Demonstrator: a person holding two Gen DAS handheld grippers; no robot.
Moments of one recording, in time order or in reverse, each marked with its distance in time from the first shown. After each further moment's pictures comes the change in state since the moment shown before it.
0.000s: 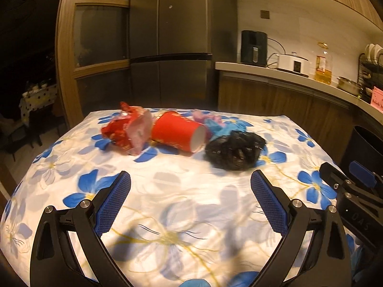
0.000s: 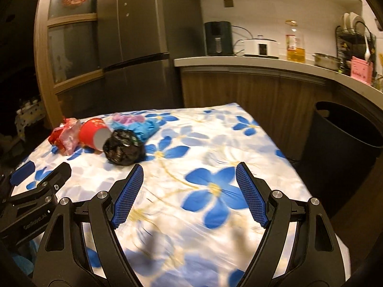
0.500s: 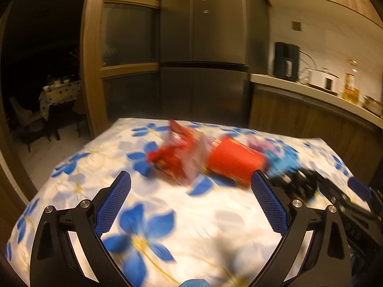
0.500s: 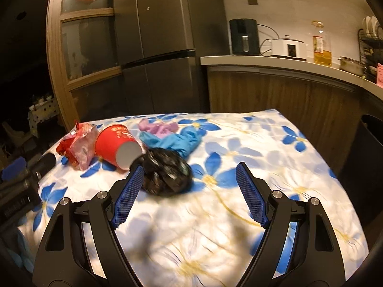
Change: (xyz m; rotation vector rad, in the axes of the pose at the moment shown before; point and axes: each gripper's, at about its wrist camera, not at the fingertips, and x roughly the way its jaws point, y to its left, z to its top) left arm 0.034 0.071 0.041 -0.085 -0.034 0.139; right arm 0.068 0.062 0.028 -0.031 0.014 0.100
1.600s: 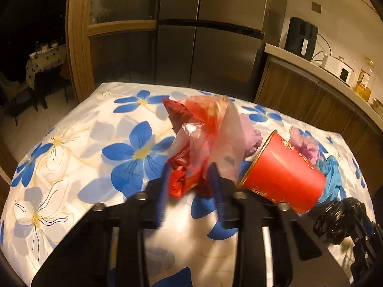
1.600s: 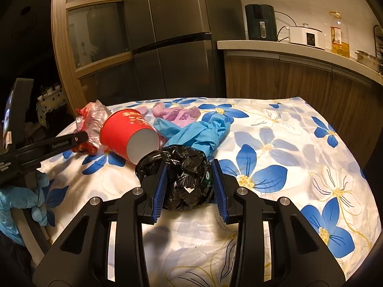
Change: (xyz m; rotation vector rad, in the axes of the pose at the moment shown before) left arm 0.117 0.025 0.011 -0.055 0.253 -0.076; right arm 0.037 0.016 -0.008 -0.013 0.080 0.068
